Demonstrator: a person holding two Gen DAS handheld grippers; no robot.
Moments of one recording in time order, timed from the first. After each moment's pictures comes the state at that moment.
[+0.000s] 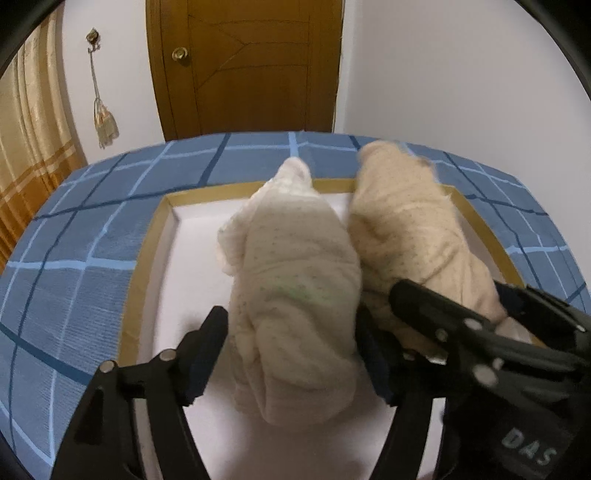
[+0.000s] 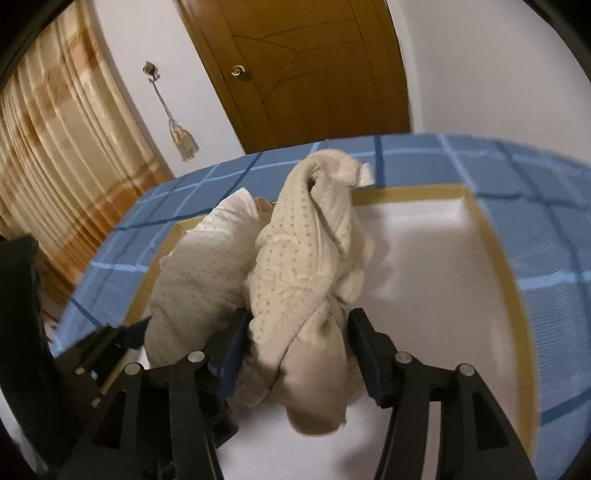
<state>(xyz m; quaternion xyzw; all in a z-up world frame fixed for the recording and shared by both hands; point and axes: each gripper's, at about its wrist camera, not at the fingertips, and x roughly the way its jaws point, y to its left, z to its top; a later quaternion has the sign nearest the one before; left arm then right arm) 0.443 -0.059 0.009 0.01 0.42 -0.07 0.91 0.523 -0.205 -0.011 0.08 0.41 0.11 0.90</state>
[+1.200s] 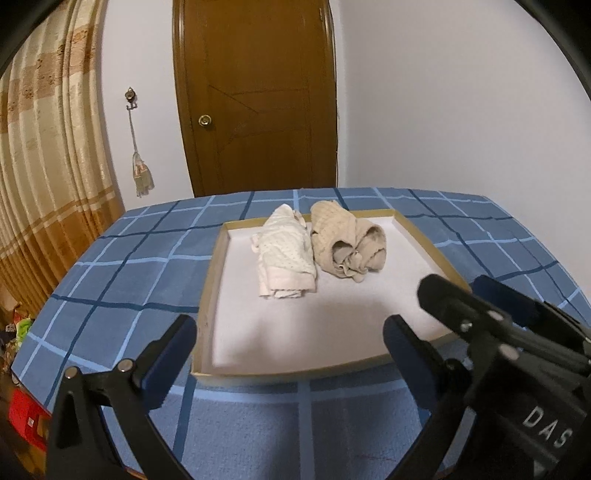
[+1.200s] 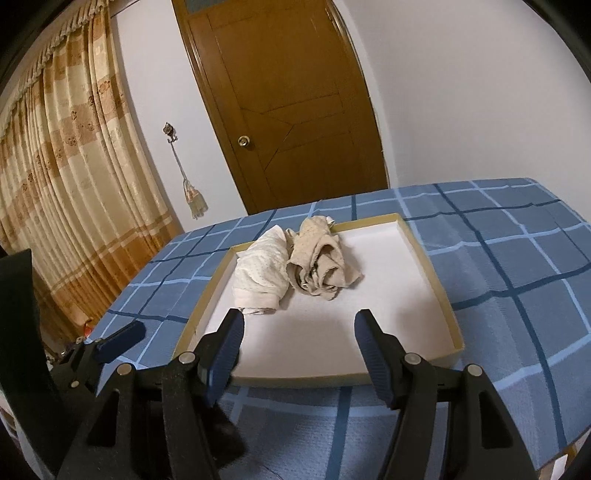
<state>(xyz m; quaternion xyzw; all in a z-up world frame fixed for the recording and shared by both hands) 0.281 -0.053 0.064 0.03 0.30 -0.04 0.95 0.339 -0.211 0.049 0.12 0.28 0.07 0.95</state>
